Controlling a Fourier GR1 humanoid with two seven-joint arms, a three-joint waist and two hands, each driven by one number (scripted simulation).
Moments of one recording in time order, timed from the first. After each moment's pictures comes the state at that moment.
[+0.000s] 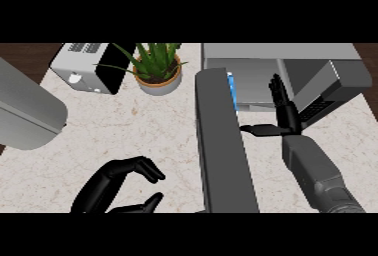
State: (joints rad) left arm 0.13 0.04 -0.25 -1.82 -0.07 -0.31 -0.15; right arm -0.77 -0.16 -0.33 -0.17 0.11 -0.02 -0.95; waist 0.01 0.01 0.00
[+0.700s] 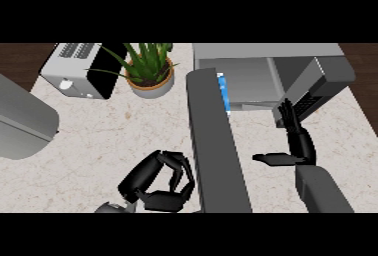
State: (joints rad) left arm -0.06 0.01 -0.37 -1.50 -0.21 -0.27 -0.14; right arm -0.45 -0.15 -0.23 -0.51 0.09 0.10 -0.95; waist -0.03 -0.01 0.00
